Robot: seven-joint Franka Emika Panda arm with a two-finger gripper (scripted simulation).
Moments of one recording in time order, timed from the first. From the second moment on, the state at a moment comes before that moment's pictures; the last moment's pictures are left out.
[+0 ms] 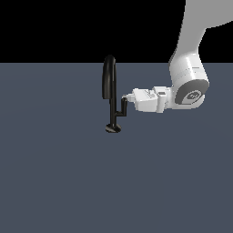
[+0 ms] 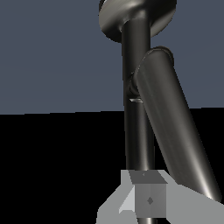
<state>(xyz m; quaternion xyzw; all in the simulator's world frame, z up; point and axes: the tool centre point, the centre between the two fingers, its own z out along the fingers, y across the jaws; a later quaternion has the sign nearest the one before) 0.059 -0.032 0.157 -0.48 0.52 0.49 0.51</state>
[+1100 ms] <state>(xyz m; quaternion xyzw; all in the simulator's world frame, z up) 0.008 -0.029 0.148 -0.48 0.52 0.49 0.51</state>
